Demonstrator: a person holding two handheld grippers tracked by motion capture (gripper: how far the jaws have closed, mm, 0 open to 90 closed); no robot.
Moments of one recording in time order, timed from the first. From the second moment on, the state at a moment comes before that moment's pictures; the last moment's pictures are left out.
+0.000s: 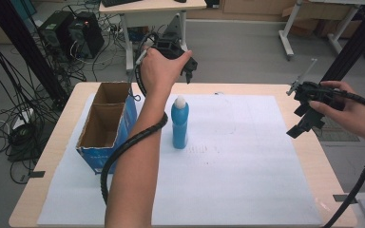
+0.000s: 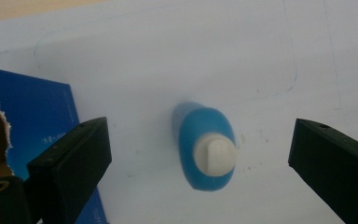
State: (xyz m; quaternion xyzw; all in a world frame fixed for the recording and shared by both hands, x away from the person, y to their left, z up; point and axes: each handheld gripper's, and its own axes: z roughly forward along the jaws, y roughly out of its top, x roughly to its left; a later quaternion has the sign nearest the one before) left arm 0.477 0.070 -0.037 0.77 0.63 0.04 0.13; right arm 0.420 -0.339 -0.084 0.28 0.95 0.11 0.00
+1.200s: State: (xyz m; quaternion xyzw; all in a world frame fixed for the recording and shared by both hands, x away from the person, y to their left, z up) left arm 0.477 0.030 -0.112 0.76 0.65 0.03 0.07; right arm 0.407 -0.336 -0.086 0.26 0.96 0.11 0.00
